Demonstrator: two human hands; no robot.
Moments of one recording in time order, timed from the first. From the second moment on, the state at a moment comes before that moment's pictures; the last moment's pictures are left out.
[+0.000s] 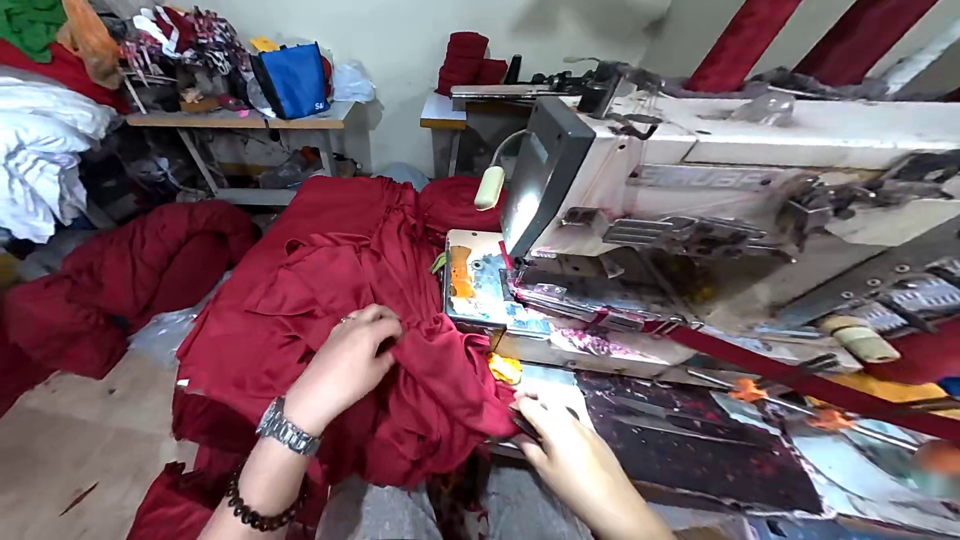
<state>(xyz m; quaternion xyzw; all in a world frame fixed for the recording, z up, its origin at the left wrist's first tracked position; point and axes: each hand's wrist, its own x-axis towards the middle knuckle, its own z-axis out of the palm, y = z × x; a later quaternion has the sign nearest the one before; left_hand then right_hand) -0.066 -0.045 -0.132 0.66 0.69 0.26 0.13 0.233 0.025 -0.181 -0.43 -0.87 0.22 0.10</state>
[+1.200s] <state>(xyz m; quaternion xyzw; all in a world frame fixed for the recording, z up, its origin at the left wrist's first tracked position) -0.102 -0.010 -0.082 0.70 0.68 0.24 0.02 0.239 0.066 -0.122 -0.56 -0.48 0.58 0.35</state>
